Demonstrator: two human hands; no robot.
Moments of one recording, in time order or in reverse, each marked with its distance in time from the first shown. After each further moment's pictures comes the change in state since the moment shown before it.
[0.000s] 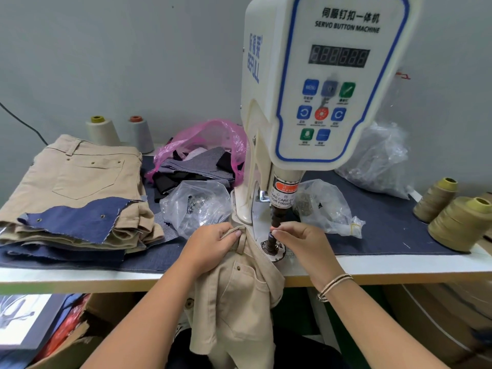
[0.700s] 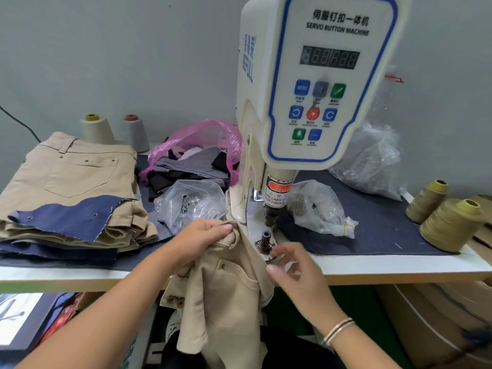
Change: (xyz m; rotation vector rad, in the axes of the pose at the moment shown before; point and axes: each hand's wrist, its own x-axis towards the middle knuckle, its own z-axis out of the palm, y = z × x) left_hand -0.009 0.014 -0.023 -0.749 -0.259 -0.162; right_hand -0.048 0.022 -0.003 -0.286 -0.009 -0.121
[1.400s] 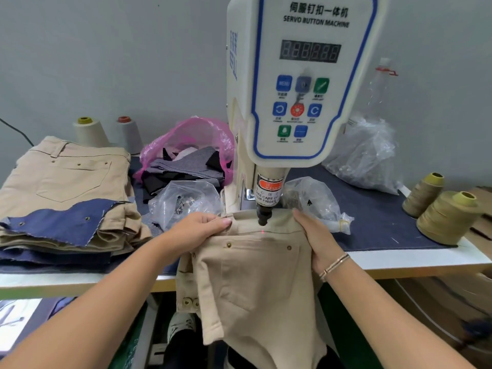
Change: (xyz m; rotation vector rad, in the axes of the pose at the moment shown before) left_hand 0.011 0.013 -0.006 0.184 0.015 -0.118; right_hand 0.072 0.003 -0.030 0.833 0.039 0.455
